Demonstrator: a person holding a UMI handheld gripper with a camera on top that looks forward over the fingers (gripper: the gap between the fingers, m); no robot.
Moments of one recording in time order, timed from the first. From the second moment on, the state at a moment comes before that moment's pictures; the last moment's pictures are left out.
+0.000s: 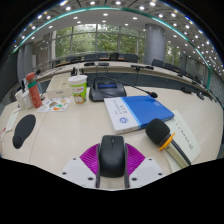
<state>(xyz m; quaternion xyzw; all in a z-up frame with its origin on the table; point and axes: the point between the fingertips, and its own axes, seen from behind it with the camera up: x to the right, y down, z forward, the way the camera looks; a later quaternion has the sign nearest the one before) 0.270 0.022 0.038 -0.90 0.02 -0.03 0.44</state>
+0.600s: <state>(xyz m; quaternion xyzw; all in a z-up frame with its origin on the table) -0.126 0.109 0.135 -0.86 -0.05 0.04 0.50</state>
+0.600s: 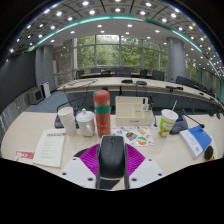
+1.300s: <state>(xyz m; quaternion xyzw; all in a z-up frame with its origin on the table) -0.188 0.047 0.071 -0.90 -0.06 0.02 0.43</state>
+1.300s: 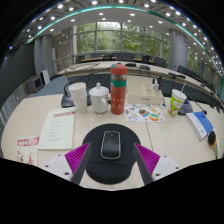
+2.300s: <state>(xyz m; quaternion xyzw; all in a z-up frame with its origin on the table) -0.178 -0.309 0.258 -0.87 -0.01 0.02 0.49</state>
